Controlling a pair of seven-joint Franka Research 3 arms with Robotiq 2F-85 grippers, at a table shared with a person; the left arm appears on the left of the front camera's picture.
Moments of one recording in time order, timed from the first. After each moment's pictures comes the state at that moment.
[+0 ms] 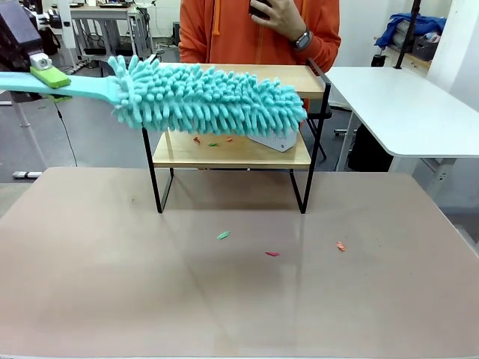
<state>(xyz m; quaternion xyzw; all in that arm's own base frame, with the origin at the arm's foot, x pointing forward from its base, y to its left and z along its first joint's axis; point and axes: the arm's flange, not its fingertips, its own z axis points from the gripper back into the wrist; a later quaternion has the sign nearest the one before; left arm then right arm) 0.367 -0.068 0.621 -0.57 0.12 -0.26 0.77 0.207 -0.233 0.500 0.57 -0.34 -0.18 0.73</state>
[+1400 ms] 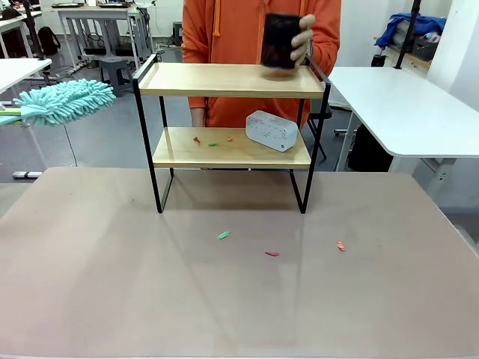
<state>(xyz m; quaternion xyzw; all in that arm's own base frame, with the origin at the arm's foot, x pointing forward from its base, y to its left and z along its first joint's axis) 0.419 0.174 0.470 -0.60 -0.17 0.19 0.76 0.207 -0.233 0.500 0.57 -0.34 -0.18 0.73</state>
